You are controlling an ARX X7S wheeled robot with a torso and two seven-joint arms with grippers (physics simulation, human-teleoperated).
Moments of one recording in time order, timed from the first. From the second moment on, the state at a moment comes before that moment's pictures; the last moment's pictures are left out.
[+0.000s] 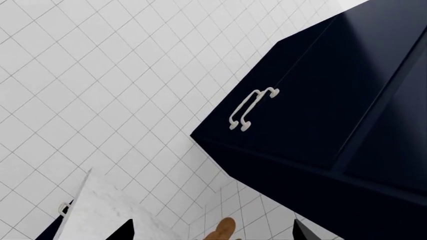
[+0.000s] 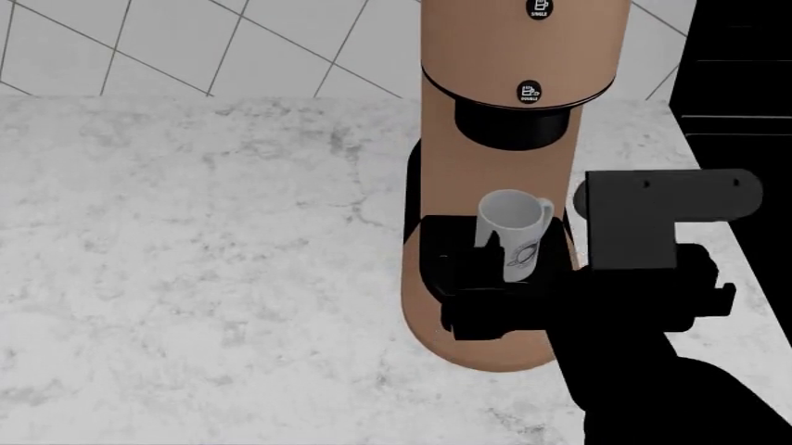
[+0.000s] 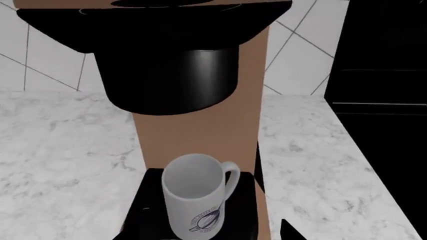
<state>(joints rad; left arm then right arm) -0.35 -0.14 -0.31 0.51 0.01 0.07 -0.97 0.74 0.21 0.06 -0.45 0.46 1.42 0.17</state>
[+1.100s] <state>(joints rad) -0.34 -0.18 -0.28 0.51 0.00 0.07 -1.01 1.00 0.34 -0.22 0.13 0.62 1.17 0.07</state>
